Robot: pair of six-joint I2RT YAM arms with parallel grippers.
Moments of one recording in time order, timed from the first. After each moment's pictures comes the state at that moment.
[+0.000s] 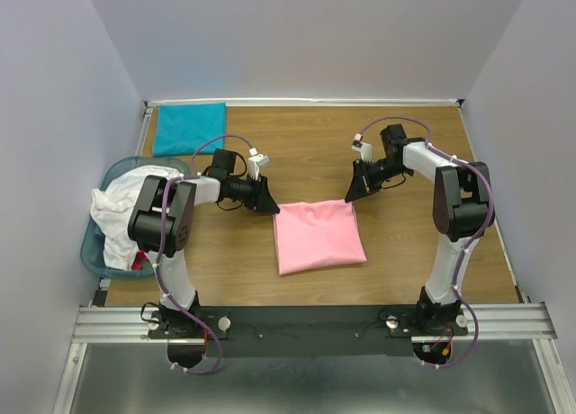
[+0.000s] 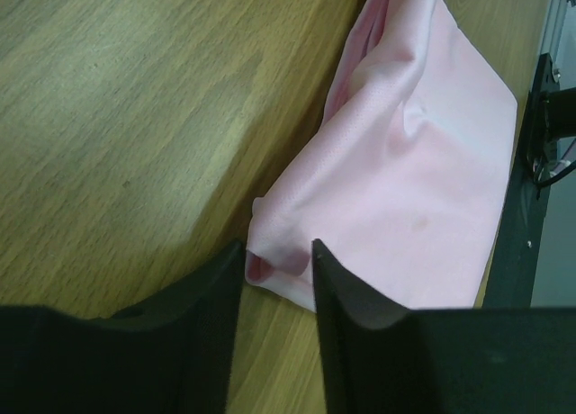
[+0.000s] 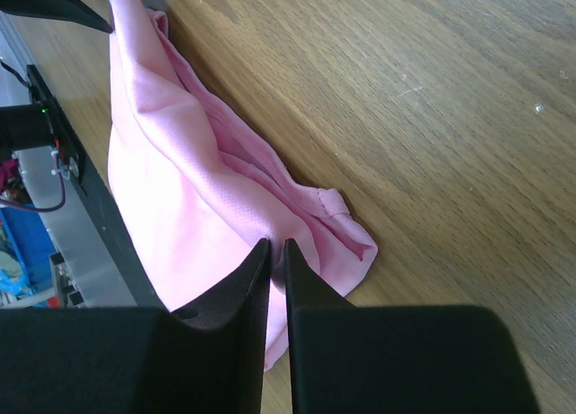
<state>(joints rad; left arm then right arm) -0.23 1.88 0.96 -0.02 1.00 0.05 0.16 2.00 1.38 -0.75 -0.86 -0.22</state>
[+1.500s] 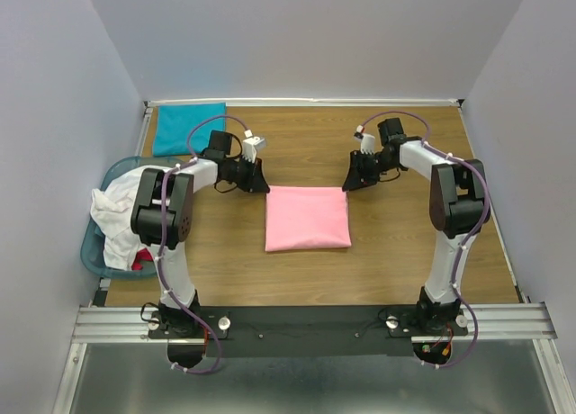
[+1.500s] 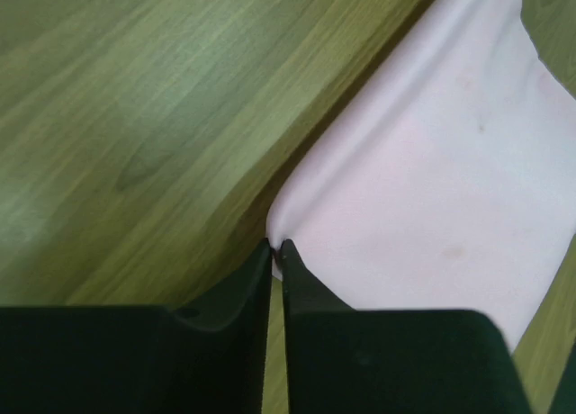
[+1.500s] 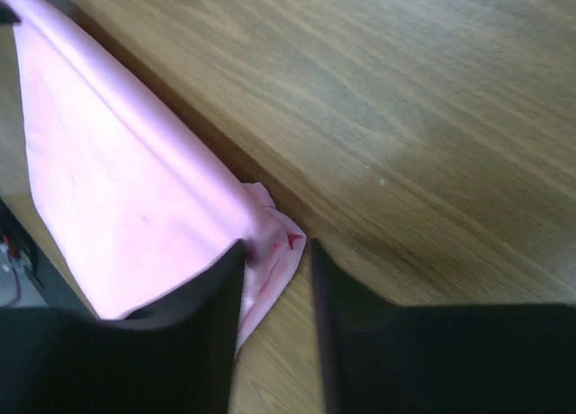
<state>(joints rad) -0.18 1.95 1.17 -0.17 0.82 0.15 0.16 2.05 1.41 -0.57 -0.68 -0.02</state>
